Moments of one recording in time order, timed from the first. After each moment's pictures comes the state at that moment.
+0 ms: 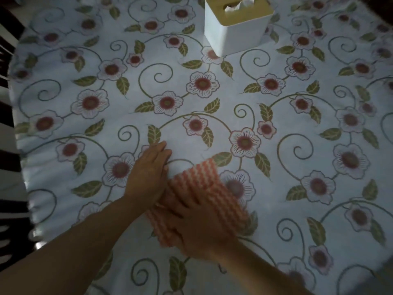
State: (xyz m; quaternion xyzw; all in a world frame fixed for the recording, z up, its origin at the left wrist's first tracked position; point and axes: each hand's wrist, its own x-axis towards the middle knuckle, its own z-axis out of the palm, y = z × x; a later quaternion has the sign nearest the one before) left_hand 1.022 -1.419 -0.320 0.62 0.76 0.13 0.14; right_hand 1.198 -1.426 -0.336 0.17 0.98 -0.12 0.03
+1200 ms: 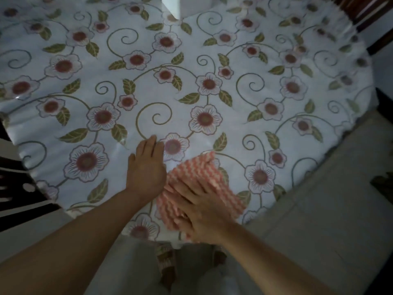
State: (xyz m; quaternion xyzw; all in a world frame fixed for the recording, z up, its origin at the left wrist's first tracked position) left_hand 1.103 -1.539 -0.310 0.65 0.75 0.03 0.15; right_hand 1.290 -1.571 -0.336 0.29 0.95 -0.09 0.03
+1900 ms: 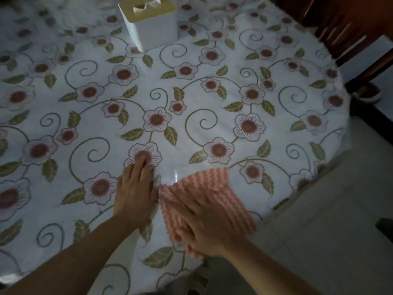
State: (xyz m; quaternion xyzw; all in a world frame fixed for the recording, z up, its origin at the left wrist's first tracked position) left_hand 1.239 -1.456 -0.309 0.59 0.79 0.04 0.14; right_hand 1.442 -1.433 -0.333 0.26 0.96 -0.10 0.01
